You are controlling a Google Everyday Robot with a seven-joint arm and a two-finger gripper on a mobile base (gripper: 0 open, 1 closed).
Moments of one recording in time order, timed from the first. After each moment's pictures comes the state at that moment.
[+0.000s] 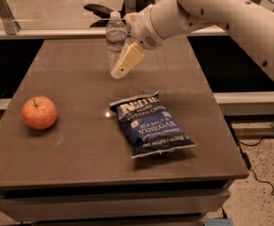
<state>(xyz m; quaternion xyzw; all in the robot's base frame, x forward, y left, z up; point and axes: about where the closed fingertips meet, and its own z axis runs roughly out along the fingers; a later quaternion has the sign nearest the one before) 0.646 0.040 0.929 -0.63 0.63 0.15 0.42</state>
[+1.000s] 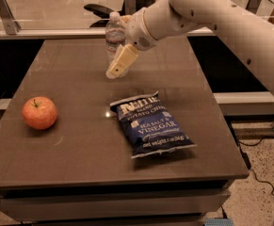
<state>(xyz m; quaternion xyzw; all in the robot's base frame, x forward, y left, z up) 0.658 0.060 0.918 -0.64 0.62 0.17 0.42</state>
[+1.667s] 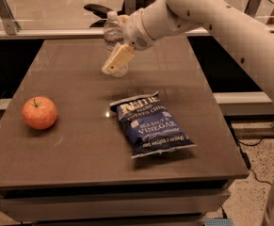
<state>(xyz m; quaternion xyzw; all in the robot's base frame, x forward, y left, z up) 0.662 0.068 0.912 -0.64 0.61 0.18 0.42</state>
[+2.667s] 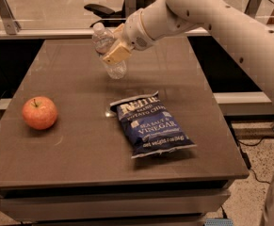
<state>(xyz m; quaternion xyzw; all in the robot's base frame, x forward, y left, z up) 0.663 0.070 0.914 -0.64 0.61 0.19 0.42</state>
